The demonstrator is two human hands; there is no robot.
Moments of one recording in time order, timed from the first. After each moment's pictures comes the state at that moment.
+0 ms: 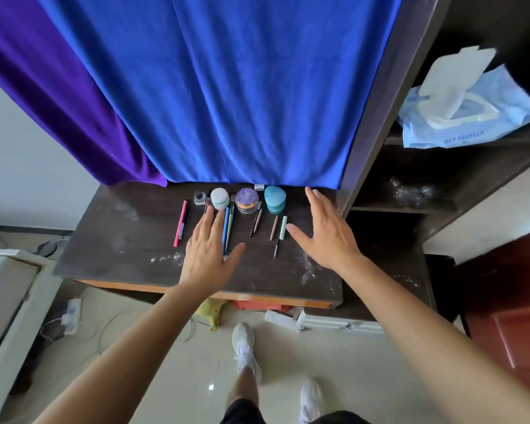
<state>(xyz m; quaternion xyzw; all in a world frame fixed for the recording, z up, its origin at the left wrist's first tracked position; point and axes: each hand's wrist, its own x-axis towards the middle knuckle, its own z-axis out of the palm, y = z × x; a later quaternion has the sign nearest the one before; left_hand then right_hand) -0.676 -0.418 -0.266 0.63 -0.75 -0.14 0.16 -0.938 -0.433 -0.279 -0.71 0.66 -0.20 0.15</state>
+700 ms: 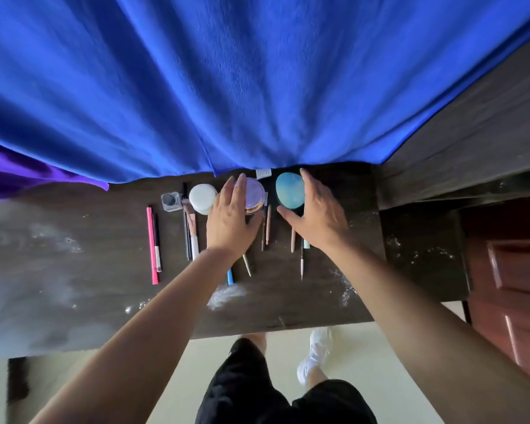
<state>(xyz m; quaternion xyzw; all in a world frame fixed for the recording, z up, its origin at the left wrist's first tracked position) -0.690 -0.622 -0.409 0.59 -0.76 -0.26 0.09 -0.876 -0.584 -0.411 -0.58 0.77 -0.13 0.22</state>
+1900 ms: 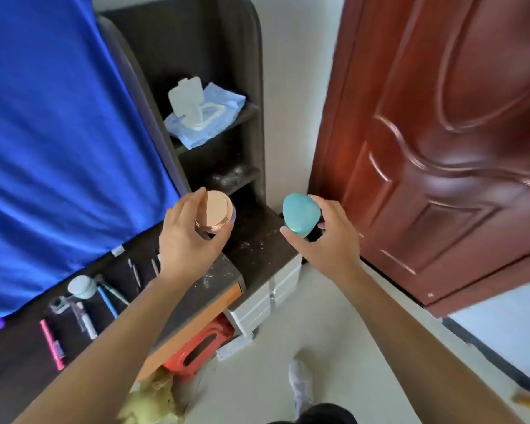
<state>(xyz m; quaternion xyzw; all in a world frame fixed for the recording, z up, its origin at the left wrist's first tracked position) -0.828 -0.366 -0.172 0.30 -0.86 -0.22 0.35 -0.995 -0.166 -0.205 -0.34 0.82 -0.46 -0.09</state>
